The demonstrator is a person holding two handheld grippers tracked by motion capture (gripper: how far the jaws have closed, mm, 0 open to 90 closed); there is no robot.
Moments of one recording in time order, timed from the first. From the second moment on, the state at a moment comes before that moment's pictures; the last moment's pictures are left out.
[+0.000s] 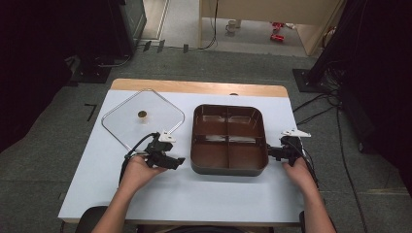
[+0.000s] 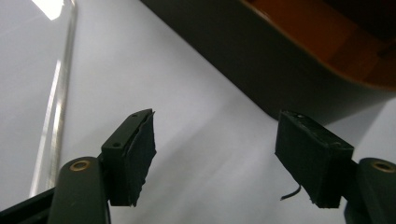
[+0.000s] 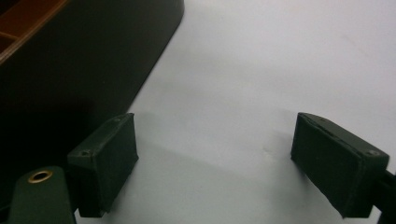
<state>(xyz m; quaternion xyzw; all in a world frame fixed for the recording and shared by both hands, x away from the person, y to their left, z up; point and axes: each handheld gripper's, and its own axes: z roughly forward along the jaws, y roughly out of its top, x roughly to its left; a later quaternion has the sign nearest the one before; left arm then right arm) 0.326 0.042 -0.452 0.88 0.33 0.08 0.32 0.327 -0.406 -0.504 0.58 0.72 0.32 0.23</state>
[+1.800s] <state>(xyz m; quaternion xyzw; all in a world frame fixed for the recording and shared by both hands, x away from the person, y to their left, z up) 0.446 0.107 -0.428 0.85 0.37 0.14 0.34 0.327 -0.406 -0.504 0.57 0.72 0.32 0.23</state>
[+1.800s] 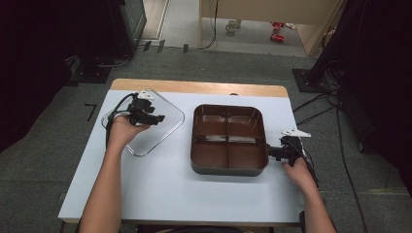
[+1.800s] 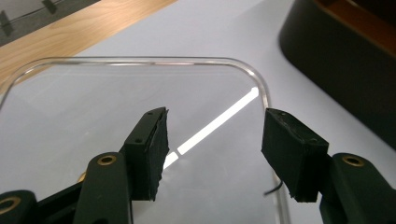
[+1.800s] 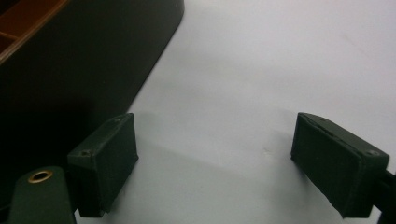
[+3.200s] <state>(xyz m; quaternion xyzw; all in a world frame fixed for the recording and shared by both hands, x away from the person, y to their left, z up) 0.463 0.153 -0.477 0.79 0.47 0.17 0.34 0.327 -0.406 -0.504 0.57 0.72 0.32 0.23</state>
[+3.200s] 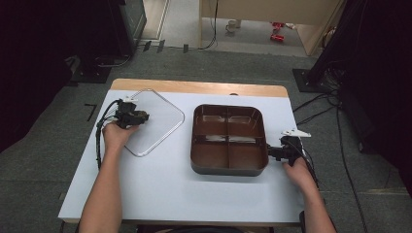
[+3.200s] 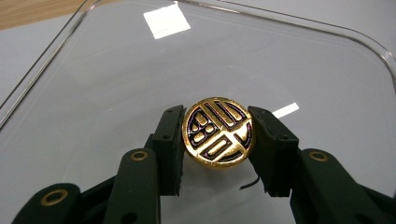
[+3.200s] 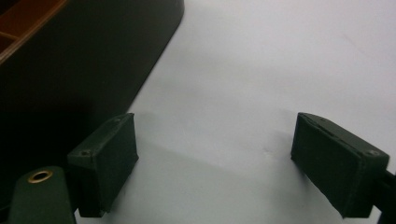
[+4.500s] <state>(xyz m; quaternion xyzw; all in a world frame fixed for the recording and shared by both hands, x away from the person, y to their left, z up) 0.416 0.066 -0.375 0.83 0.32 0.14 0.43 0.327 -0.406 -0.504 0.57 0.72 0.32 0.23</state>
